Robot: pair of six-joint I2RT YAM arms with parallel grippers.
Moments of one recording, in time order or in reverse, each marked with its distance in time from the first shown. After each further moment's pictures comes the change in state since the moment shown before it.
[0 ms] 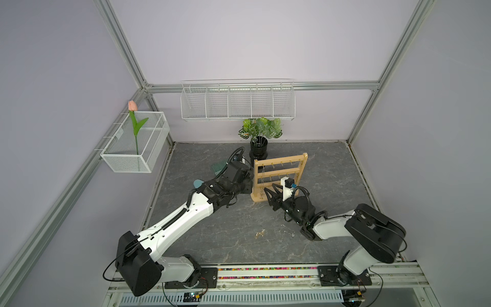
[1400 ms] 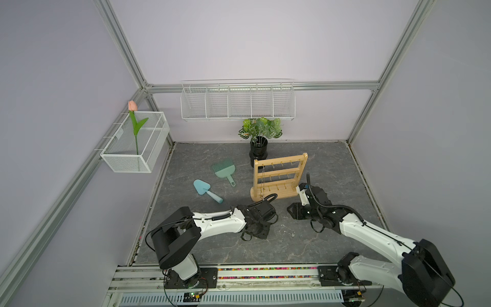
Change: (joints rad) left arm -0.304 0.320 -0.245 0.051 0.252 -0.120; right arm -0.229 -0.404 0.156 -1.383 -0.258 0.174
